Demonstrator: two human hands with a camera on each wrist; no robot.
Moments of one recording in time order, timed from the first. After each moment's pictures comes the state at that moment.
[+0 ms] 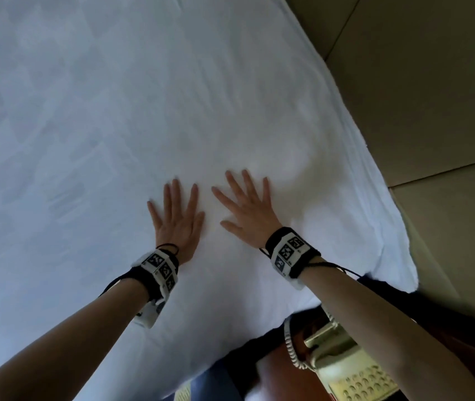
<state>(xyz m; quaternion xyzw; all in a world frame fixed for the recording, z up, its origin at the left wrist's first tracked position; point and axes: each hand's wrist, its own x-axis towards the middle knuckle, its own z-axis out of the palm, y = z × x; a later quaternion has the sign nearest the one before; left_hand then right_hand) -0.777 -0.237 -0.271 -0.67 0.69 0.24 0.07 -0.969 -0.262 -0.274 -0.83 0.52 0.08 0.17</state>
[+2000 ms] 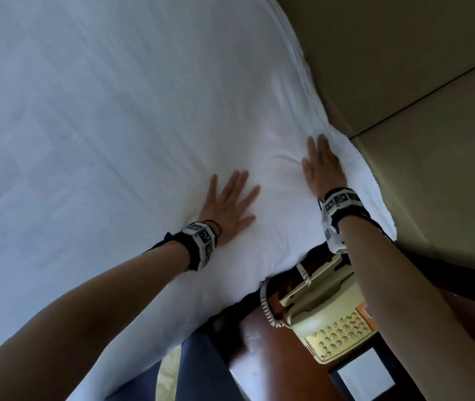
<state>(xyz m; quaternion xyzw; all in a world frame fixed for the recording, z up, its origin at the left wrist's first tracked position) -0.921 -0.205 -0.316 -0.41 0.88 0.17 0.17 -1.187 -0.239 -0.337 -0.62 0.75 0.06 0.21</state>
